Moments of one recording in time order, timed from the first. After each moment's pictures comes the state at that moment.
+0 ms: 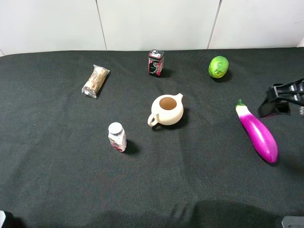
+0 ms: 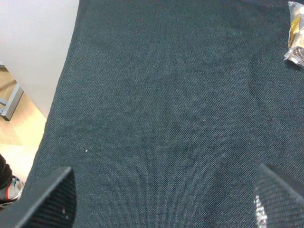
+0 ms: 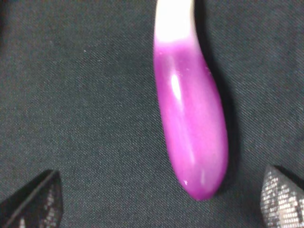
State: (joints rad) left arm 0.03 0.00 -0.49 0.20 1.06 -0.08; right arm 0.12 1.17 -0.66 0.11 0.85 0.02
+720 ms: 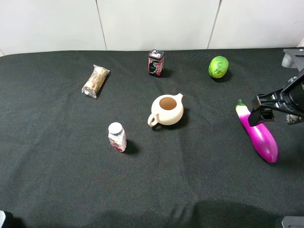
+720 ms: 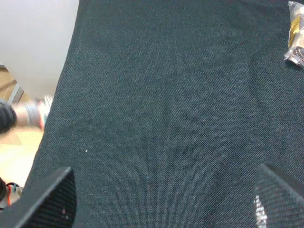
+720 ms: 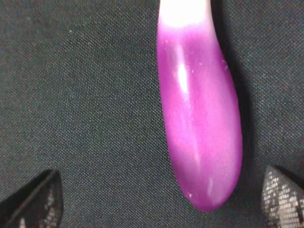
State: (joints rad) left arm 0.03 0.00 -0.49 0.20 1.06 -0.08; right arm 0.13 1.34 -0.66 0.10 0.79 0.02
